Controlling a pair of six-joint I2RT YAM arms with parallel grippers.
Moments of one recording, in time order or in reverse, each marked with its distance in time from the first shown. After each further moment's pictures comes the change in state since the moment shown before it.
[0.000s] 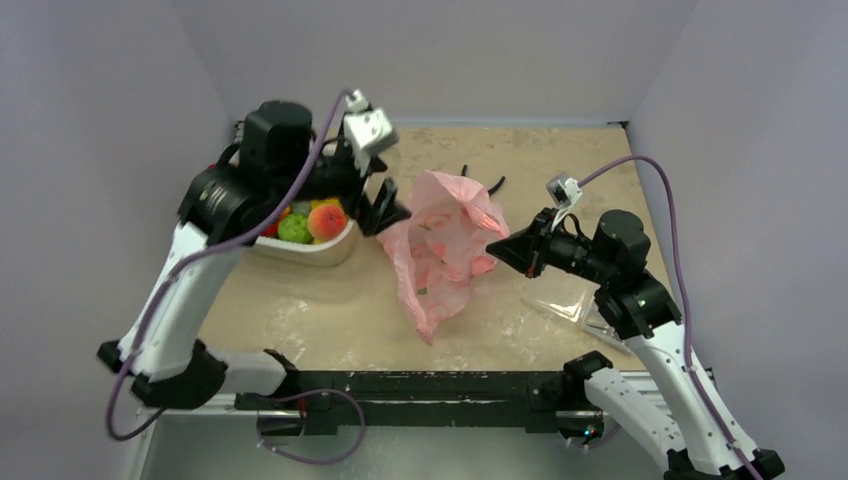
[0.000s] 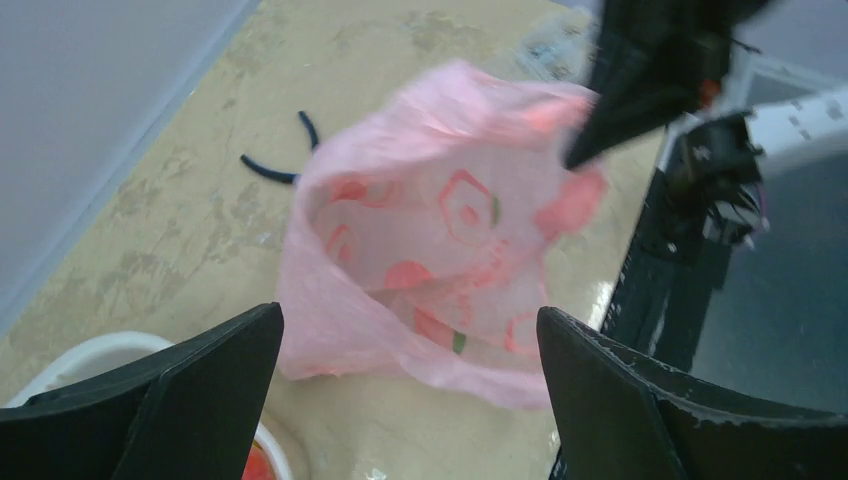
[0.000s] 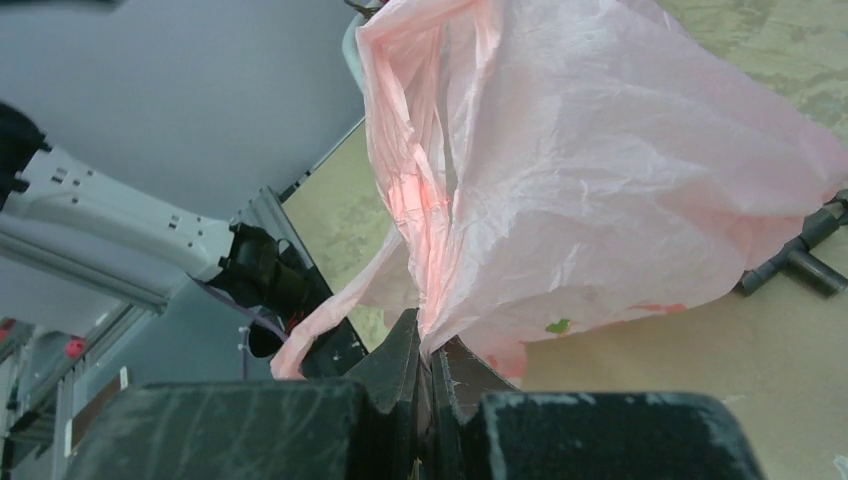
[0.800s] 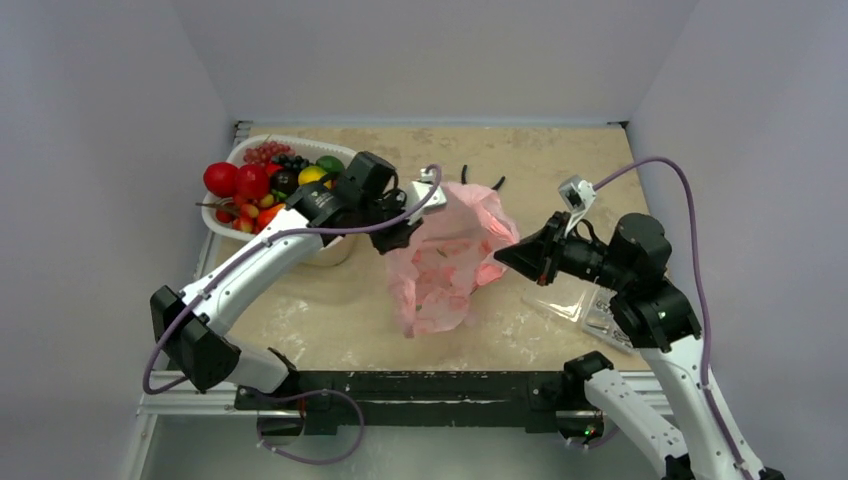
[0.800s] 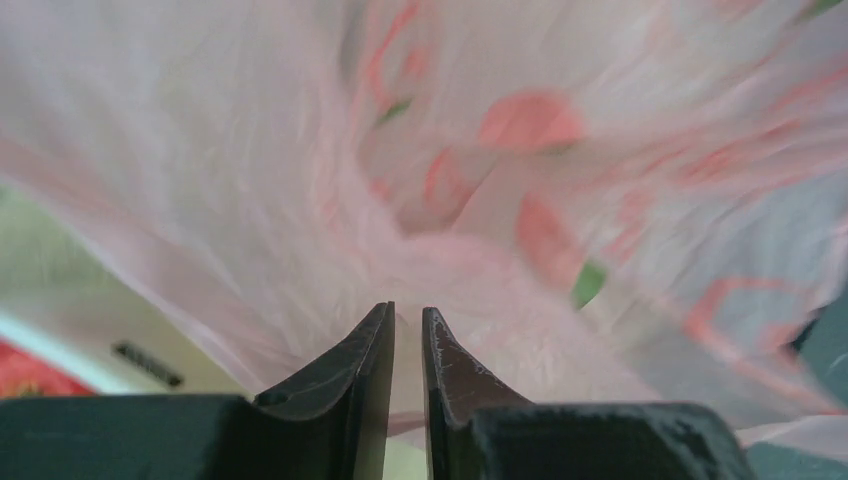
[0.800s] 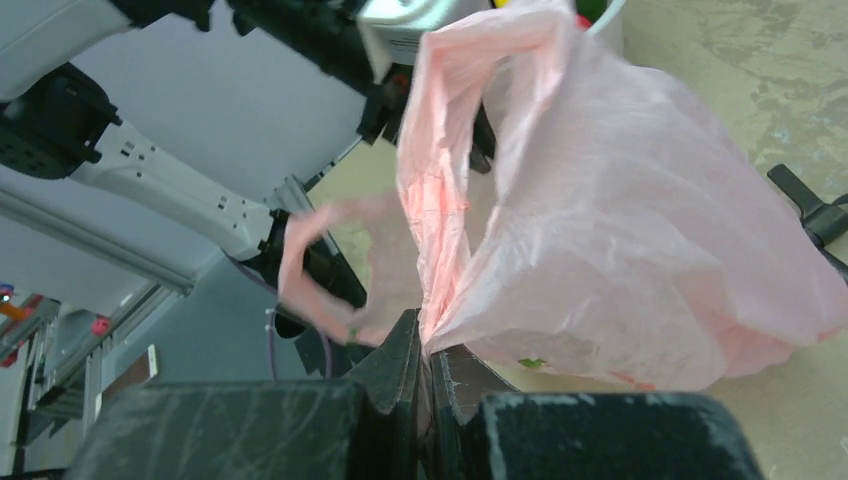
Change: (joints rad) left arm -0.192 -0.010 -0.530 0.162 -0.131 0.199; right arm -0.042 -0.027 0.076 -0.098 -0.054 0.017
